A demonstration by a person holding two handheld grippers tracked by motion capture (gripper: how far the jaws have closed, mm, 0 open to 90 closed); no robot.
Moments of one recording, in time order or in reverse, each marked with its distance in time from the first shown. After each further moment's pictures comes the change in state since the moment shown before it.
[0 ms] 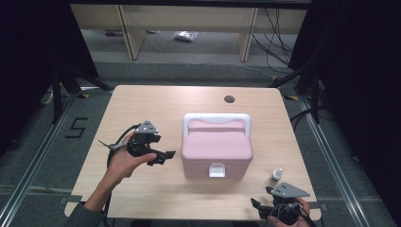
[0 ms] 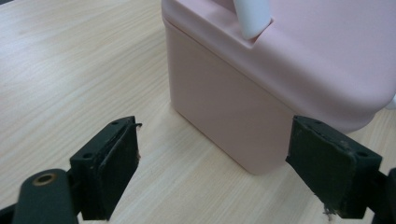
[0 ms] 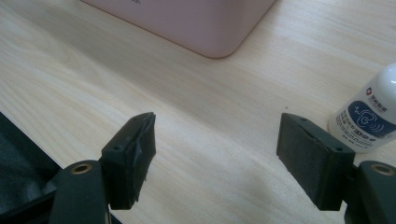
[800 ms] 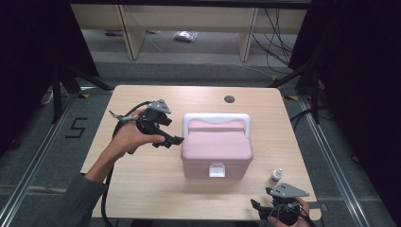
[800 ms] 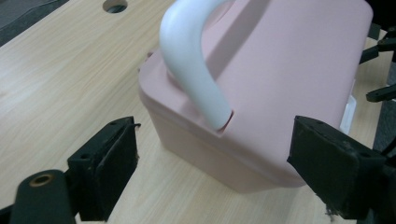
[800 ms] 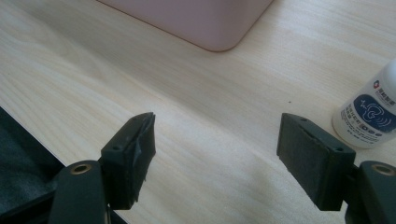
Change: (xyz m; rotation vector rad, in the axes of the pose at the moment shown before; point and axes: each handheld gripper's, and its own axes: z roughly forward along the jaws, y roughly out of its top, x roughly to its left) left arm 0.002 0.079 -0.006 0.112 -0.102 0.184; right arm -0.001 -0.001 0.001 0.014 -0.001 -0.019
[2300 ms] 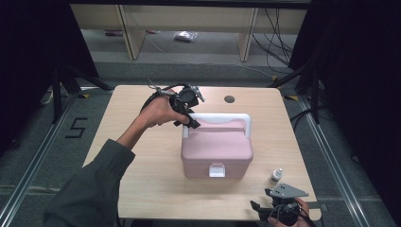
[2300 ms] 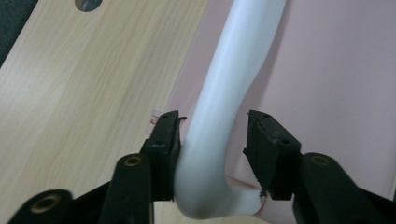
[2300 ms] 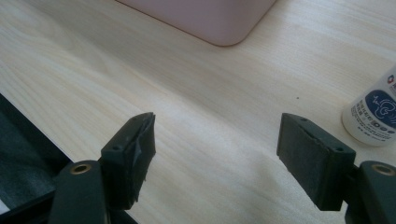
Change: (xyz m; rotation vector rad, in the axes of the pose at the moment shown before) left arm 0.008 0.079 0.046 0.257 -0.008 0.178; right arm -0.001 -0.001 0.001 0.007 0.018 -0.025
